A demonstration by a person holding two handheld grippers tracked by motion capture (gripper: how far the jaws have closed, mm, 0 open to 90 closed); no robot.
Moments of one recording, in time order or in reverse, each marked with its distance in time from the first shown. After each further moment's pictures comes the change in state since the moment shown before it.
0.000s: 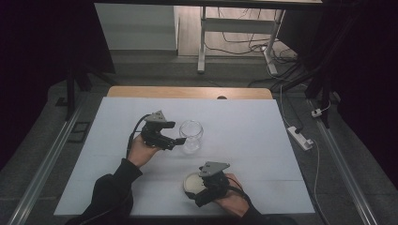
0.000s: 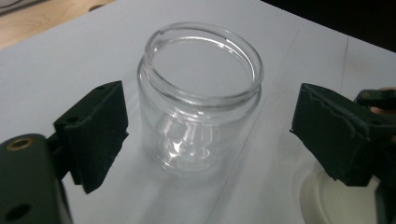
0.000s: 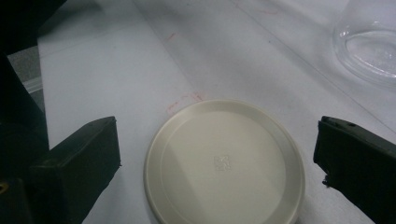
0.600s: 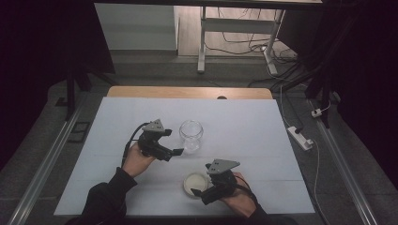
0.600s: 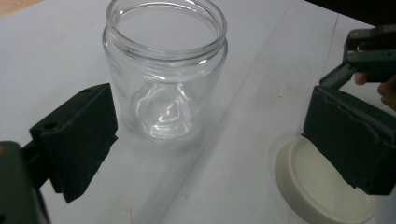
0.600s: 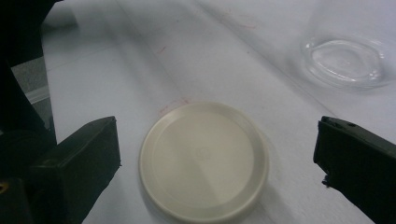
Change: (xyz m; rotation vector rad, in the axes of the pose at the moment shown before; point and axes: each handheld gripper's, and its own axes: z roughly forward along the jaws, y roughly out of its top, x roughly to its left) left arm -0.024 -0.015 -0.012 0.038 0.002 0.014; right arm -0.008 0.000 -0.024 -0.042 -0.021 0.022
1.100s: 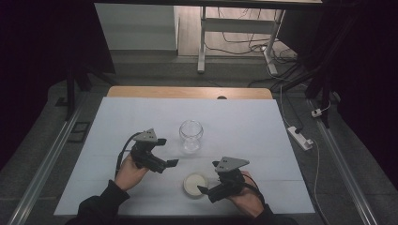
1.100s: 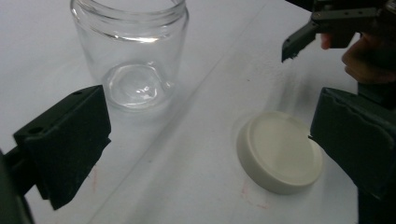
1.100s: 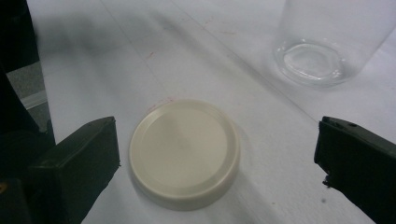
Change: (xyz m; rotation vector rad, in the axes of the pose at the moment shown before) left arm -0.024 -0.021 -0.022 -0.010 -0.045 -0.041; right arm -0.008 0.000 -0.022 -0.018 -0.033 0.012
